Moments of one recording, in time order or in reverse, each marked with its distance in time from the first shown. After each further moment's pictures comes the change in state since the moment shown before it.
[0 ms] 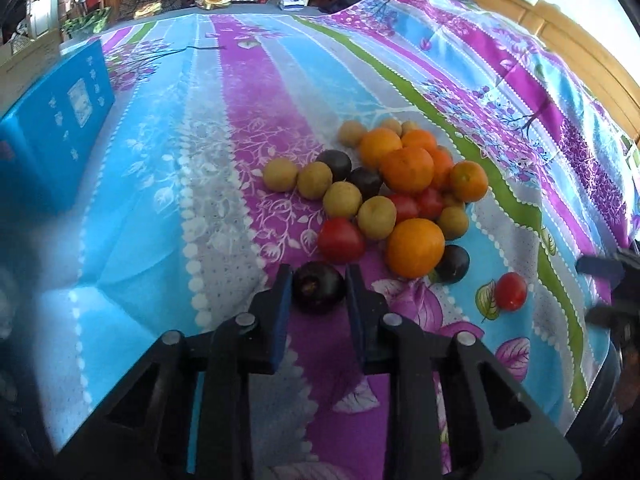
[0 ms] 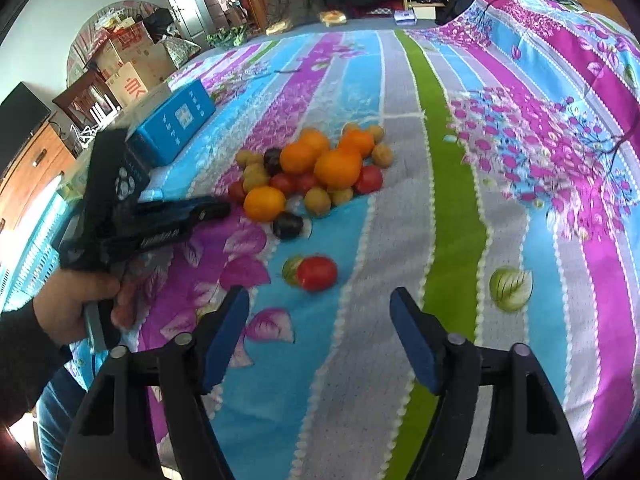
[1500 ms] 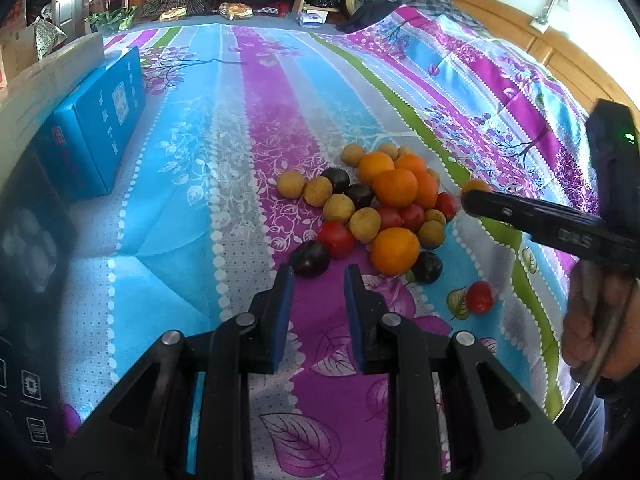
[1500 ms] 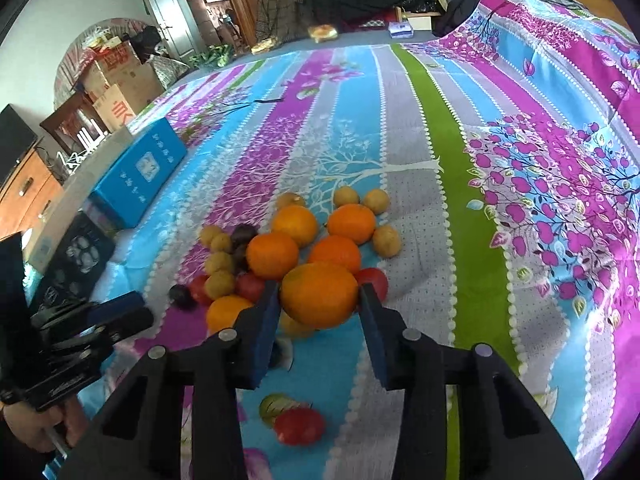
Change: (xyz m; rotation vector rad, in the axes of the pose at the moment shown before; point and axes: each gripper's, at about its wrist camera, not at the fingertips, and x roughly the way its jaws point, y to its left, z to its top) left arm -0.029 0.000 -0.005 -0.071 -0.062 0.007; right arm 0.060 -0.009 0.072 0.030 -0.055 -0.007
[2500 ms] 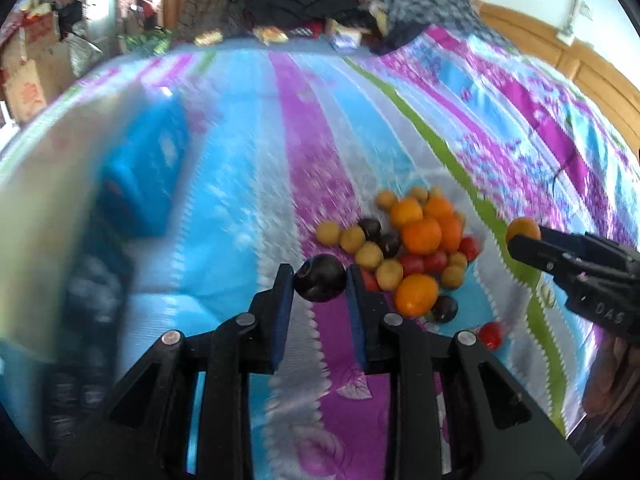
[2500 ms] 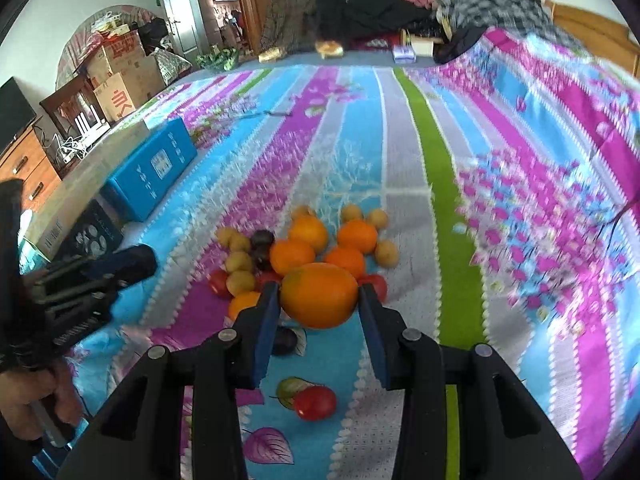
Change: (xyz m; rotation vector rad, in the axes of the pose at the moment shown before) left arm -0.043 -0.002 0.028 -0.033 -0.077 0.172; right arm -0.037 0.035 0.005 -0.090 -0.051 -0.091
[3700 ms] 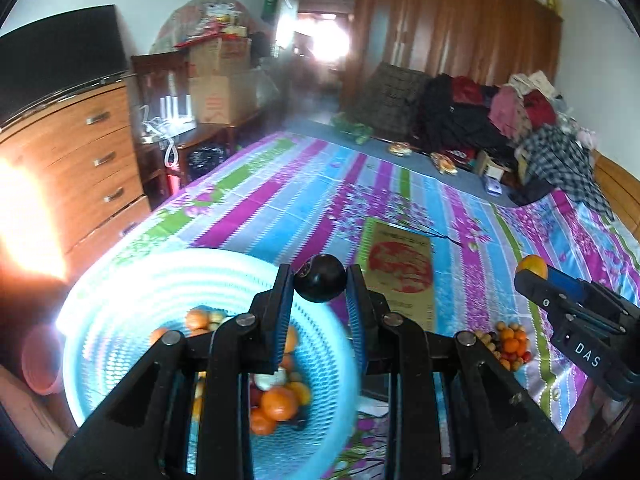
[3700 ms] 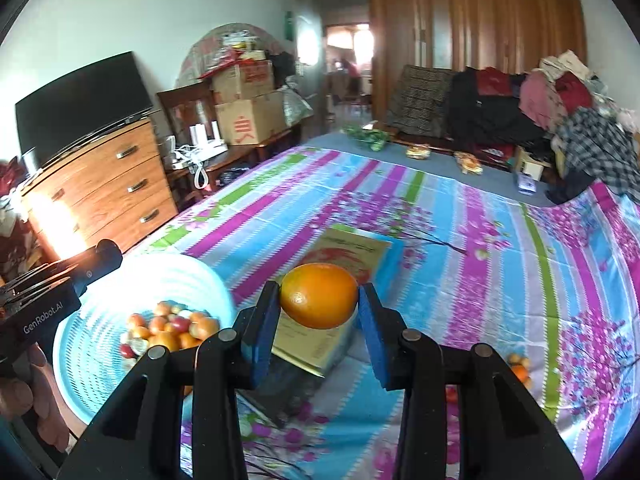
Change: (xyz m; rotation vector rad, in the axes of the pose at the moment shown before) left arm -0.250 0.169 -0.010 -0.359 -0.291 0.396; right arm -0.137 0.301 0.083 -0.285 -0.211 0.241
